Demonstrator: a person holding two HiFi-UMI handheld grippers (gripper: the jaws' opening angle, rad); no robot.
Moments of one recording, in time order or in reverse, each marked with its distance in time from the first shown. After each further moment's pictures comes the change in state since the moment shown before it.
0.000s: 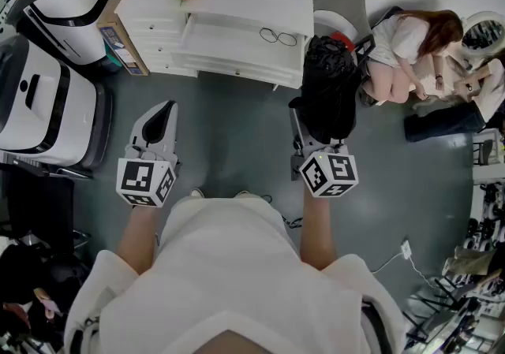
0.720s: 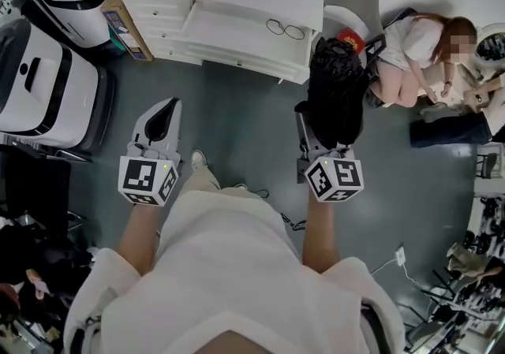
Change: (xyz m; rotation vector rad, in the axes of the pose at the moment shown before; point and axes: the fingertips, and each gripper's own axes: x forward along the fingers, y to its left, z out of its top) left arm 0.011 -0.028 -0.021 -0.007 0.035 0.040; right arm -0.007 -0.032 -0.019 -0.022 0.053 0.044
